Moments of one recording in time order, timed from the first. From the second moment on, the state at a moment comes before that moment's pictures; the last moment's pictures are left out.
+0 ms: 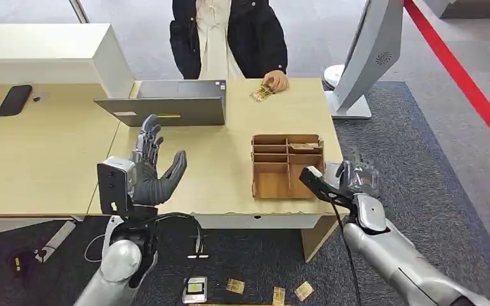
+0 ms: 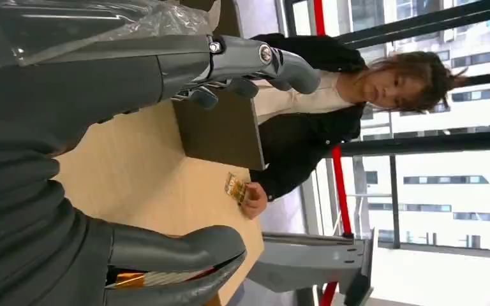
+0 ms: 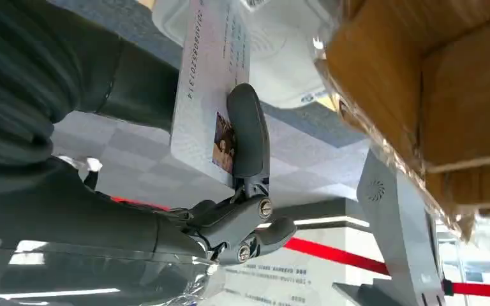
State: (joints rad) left arm -0.28 0.00 -0.76 -1.64 0.09 0.43 -0.15; right arm -0.66 -0.32 0.84 -0.71 0.84 -0.36 0.49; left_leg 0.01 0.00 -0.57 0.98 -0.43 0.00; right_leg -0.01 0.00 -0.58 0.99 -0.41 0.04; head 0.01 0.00
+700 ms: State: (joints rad) left arm -0.28 0.00 -0.76 -1.64 0.08 0.41 -0.13; right arm -0.65 -0.29 0.83 -0.68 0.81 -0.35 0.48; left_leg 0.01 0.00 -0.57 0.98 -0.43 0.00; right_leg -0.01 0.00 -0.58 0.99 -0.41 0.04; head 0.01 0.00
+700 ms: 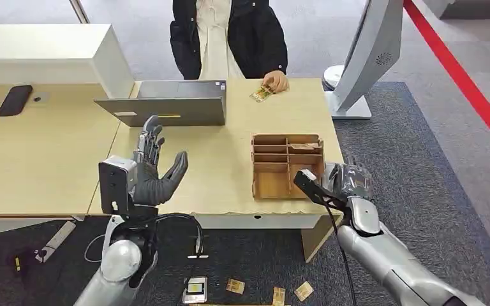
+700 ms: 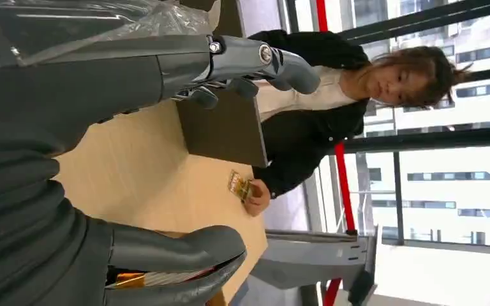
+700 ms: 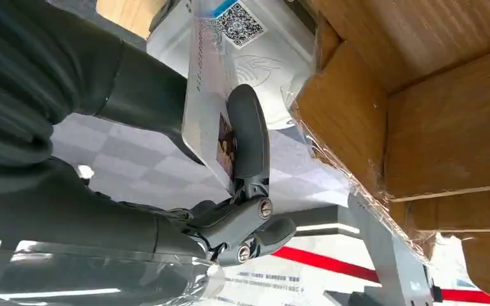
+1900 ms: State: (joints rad) left arm -0.28 0.00 -0.75 -1.66 0.04 0.42 -0.13; right arm -0.81 -0.33 0.78 -0.87 0.94 -0.39 0.55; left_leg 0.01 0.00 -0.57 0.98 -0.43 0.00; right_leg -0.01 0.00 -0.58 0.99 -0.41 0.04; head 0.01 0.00
